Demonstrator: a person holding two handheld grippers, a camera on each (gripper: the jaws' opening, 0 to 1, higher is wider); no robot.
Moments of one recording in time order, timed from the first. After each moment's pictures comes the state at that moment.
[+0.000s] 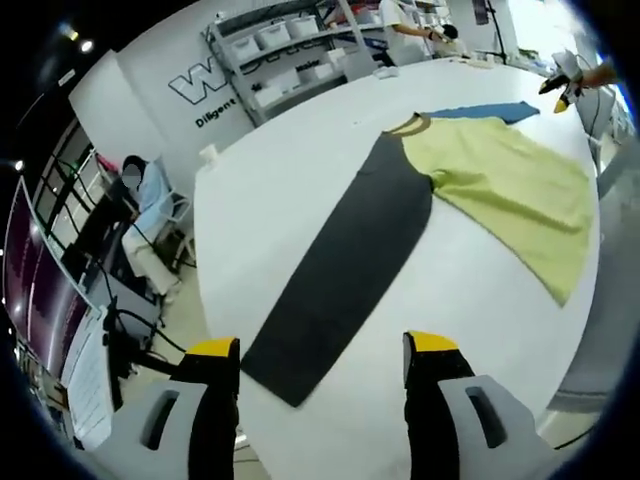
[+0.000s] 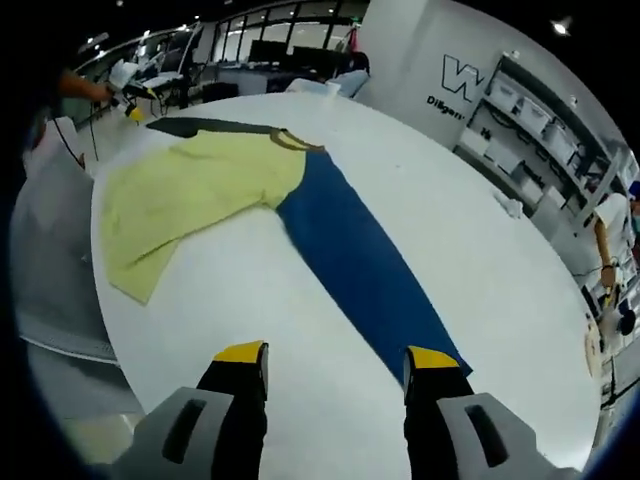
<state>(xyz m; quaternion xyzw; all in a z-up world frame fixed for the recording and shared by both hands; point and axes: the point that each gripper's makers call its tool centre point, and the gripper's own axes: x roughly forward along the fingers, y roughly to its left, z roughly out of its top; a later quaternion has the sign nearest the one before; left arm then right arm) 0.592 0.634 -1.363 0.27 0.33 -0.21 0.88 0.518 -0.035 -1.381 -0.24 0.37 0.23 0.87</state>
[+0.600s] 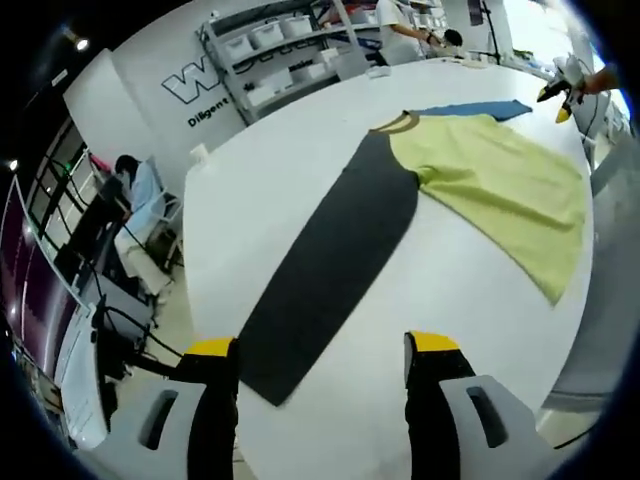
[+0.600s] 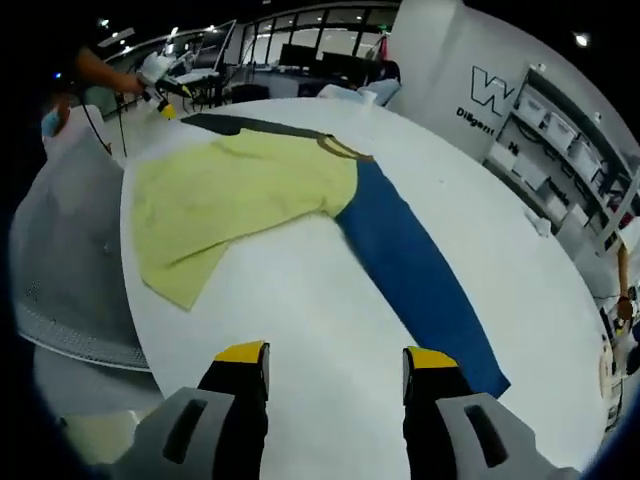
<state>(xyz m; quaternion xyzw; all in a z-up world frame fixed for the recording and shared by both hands) 0.584 0.625 -1.373 0.27 0.34 -0.22 0.87 0.496 0.007 -1.397 -0.24 0.36 0.29 0.85</state>
